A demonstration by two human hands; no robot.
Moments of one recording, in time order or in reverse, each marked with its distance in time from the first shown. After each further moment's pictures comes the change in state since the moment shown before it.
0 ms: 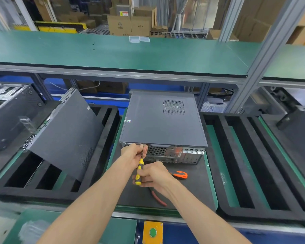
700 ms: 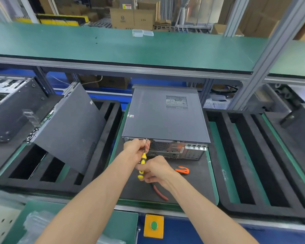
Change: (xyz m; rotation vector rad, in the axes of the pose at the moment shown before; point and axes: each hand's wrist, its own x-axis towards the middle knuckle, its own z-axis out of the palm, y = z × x) left_hand -0.010 0.003 -0.002 -0.006 -0.018 -0.027; right_hand 0.001 -0.006 0.007 -0.158 0.086 0.052
